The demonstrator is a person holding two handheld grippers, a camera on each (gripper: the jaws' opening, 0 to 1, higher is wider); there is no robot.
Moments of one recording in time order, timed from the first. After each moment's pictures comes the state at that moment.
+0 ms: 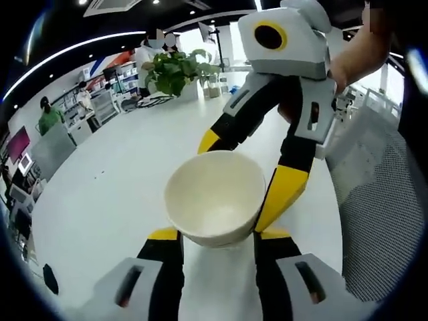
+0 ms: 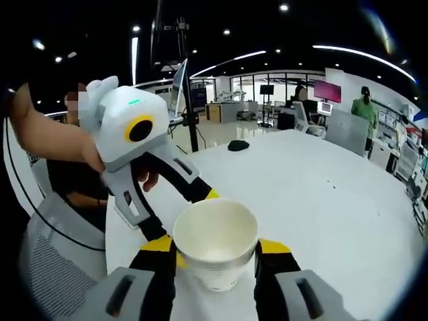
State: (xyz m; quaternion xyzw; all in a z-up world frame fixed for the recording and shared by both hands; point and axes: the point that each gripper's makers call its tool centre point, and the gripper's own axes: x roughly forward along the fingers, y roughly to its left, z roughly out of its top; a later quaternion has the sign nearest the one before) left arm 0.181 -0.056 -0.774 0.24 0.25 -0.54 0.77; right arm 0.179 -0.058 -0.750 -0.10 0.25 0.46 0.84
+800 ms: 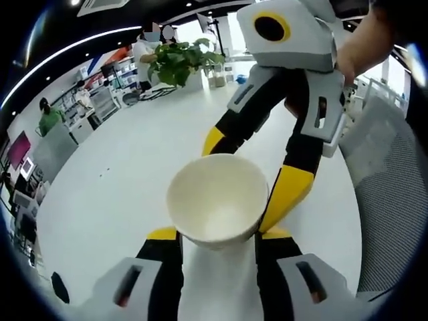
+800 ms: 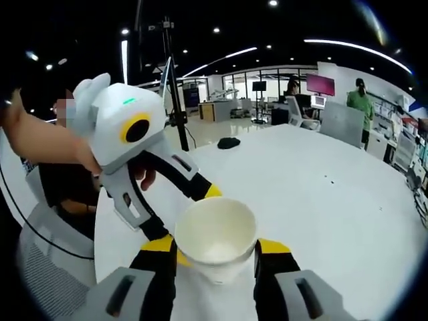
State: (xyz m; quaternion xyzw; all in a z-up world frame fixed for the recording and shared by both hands) left arm 0.212 -0.049 -0.786 0.27 0.26 -0.53 0.76; right arm 0.206 -0.054 -0.762 -0.08 0.27 0.44 0.85
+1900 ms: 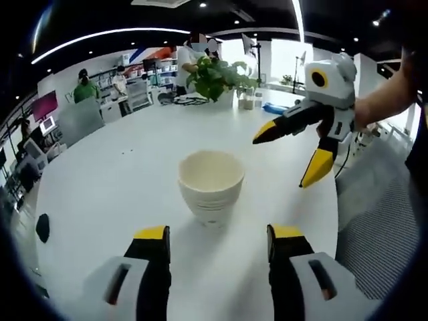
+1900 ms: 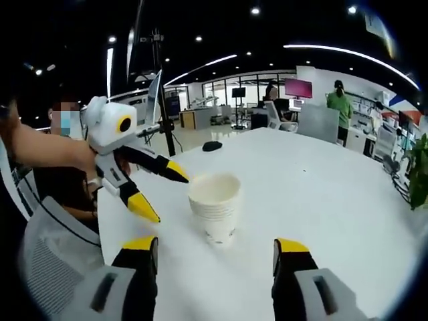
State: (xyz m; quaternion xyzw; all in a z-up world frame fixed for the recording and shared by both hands) left arm 0.171 -0.005 -0.763 0.13 0.26 -0.46 0.84; right arm 0.144 -0.113 -0.748 -0.06 0.25 0.38 0.89
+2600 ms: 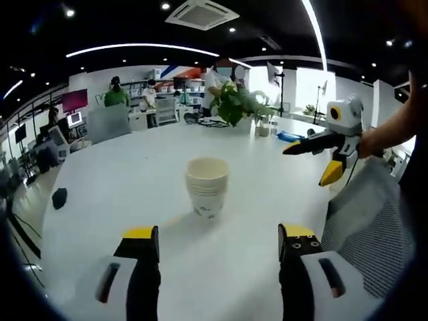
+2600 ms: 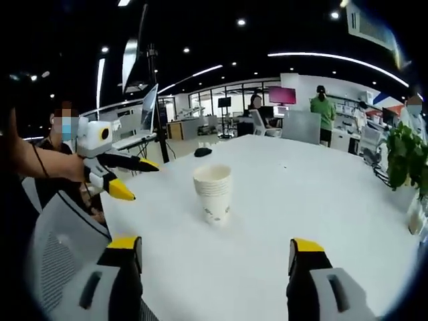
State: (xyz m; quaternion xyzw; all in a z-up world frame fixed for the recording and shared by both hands) left arm 0.115 0.024 -0.736 0.06 0.20 -0.39 0.89; right arm 0.092 -0.161 -0.744 -0.04 0.22 0.34 0.91
